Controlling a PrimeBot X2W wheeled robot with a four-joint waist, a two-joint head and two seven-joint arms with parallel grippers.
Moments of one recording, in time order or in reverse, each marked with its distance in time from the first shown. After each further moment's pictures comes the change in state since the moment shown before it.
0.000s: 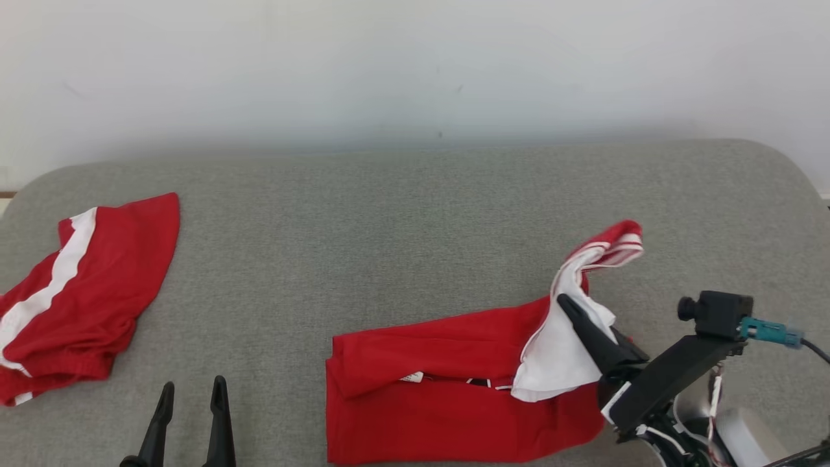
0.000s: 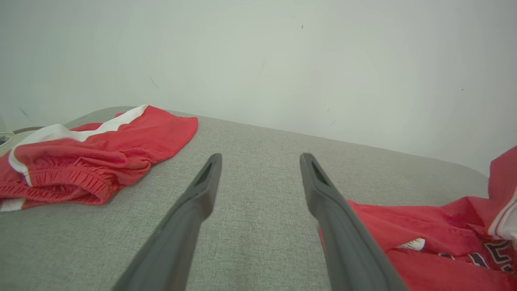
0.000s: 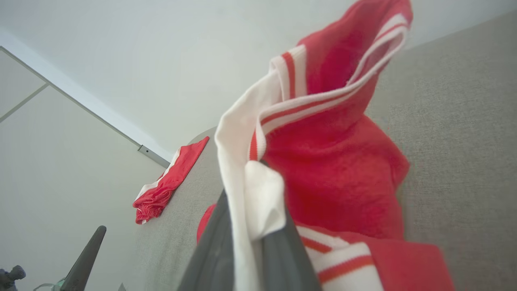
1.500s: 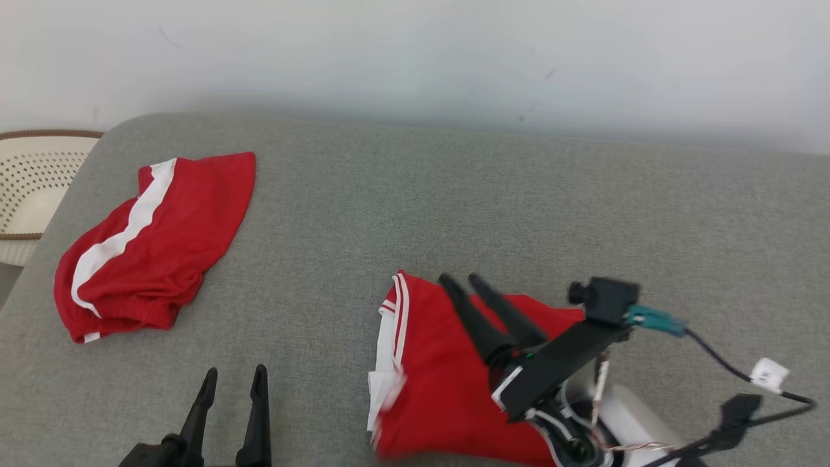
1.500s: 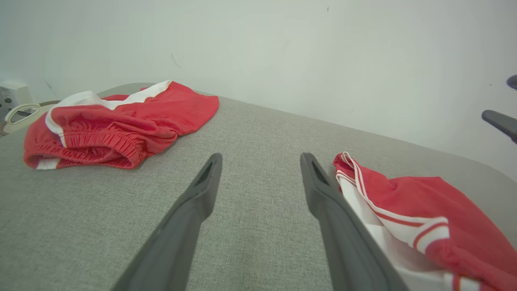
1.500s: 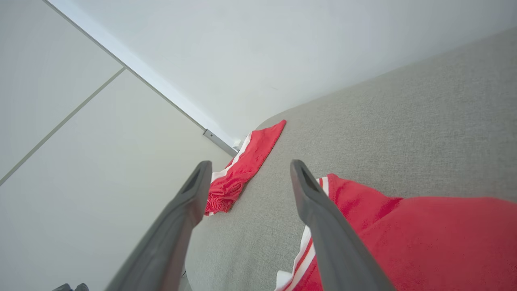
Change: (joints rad) left arm -0.076 0.000 -0.098 0.091 -0.029 -0.007 0.000; right arm -0.174 0.191 0.233 0.190 0.016 0.000 -0.188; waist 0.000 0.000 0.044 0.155
